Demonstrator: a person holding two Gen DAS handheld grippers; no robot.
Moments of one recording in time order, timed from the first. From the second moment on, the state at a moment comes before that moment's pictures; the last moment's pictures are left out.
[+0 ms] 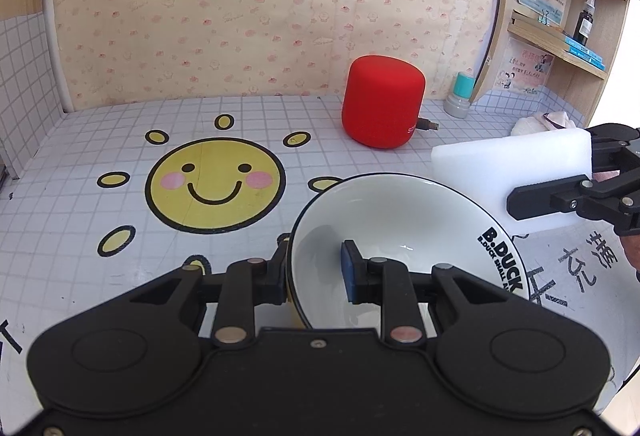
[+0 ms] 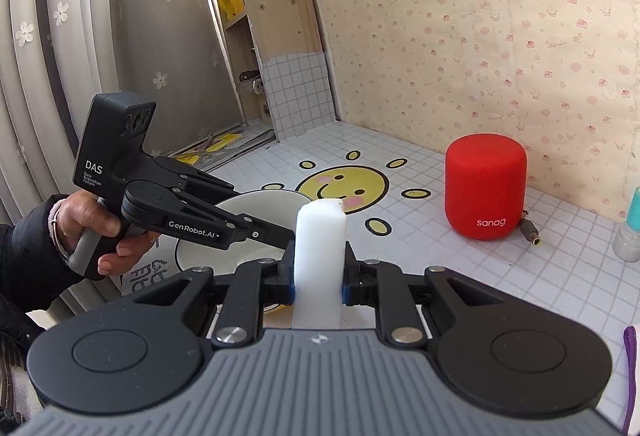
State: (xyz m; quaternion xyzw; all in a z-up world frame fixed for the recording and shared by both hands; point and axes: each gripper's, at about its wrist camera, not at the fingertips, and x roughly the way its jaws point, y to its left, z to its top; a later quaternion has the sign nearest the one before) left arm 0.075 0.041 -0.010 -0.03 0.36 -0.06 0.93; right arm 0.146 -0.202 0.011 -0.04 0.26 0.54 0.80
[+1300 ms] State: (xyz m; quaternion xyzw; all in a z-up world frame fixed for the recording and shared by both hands) left arm 0.074 0.037 -0.011 -0.03 0.36 -0.05 0.93; right arm 0.183 -0.158 0.010 -0.05 0.27 0.56 0.78
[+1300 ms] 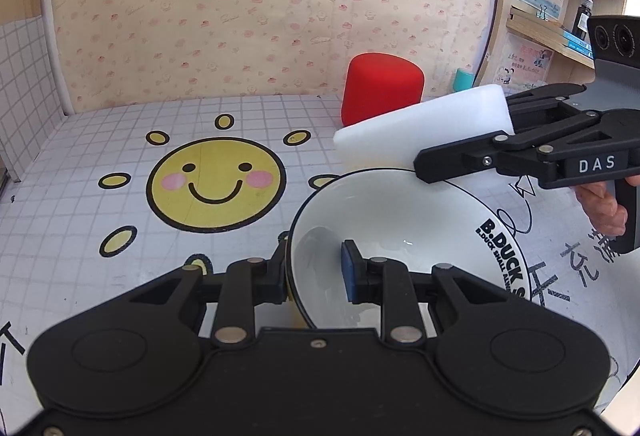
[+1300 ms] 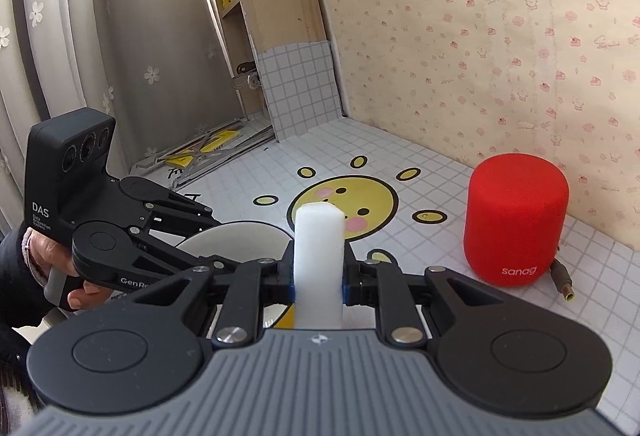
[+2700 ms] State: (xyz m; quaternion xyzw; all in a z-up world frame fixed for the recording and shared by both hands) left arm 0.068 0.031 -0.002 0.00 0.36 -0.05 0.93; right arm 0.157 -0.194 0.001 -0.02 0.26 0.53 0.81
